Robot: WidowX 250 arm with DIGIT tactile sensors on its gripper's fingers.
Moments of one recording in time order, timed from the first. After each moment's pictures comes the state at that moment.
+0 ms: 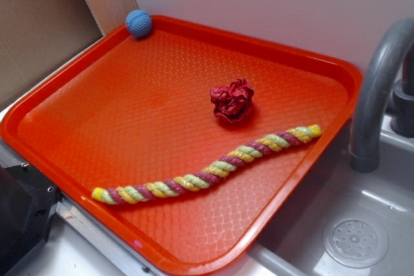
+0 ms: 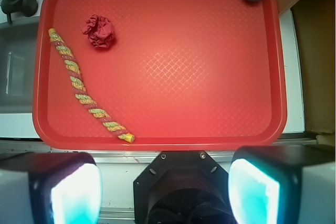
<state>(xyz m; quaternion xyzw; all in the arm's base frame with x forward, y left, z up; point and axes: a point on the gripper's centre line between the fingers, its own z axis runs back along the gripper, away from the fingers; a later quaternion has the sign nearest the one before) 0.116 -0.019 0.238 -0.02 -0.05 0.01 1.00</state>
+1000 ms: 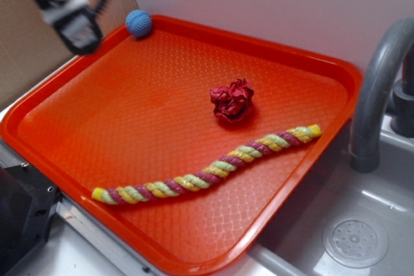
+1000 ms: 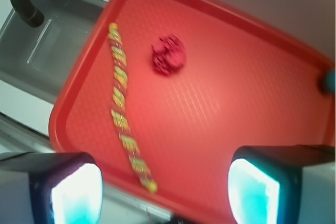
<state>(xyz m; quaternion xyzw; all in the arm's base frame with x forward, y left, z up) 0.171 -0.116 0.194 0.01 -0.08 -0.23 0.97</state>
